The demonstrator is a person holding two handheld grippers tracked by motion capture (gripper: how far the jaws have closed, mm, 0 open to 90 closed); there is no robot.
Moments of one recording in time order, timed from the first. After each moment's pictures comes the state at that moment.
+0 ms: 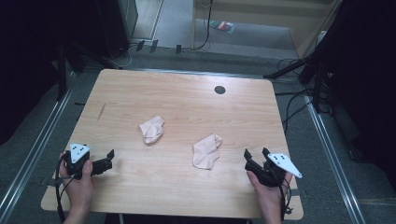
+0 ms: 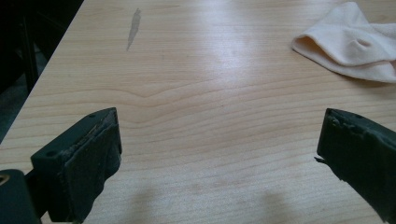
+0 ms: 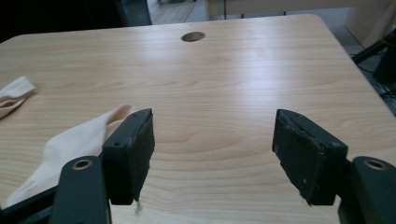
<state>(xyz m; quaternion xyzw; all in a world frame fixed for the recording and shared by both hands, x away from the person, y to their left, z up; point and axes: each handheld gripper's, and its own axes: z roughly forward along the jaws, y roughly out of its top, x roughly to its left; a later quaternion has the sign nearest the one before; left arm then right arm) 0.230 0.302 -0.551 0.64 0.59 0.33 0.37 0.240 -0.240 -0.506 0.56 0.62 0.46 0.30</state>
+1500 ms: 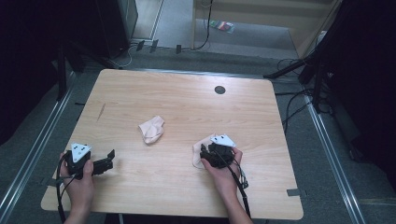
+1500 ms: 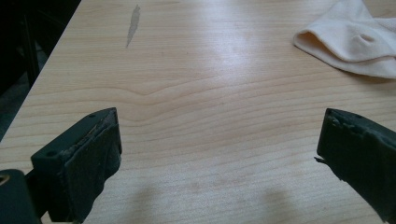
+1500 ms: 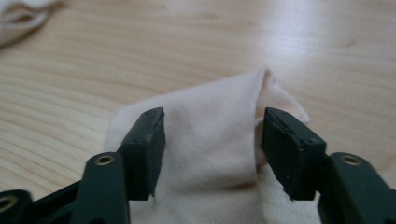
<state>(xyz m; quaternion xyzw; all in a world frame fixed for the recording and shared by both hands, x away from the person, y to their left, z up) 0.231 0.300 -0.551 0.64 0.59 0.33 0.36 0.304 -0.109 -0.543 0.52 0.74 0.36 0.24</state>
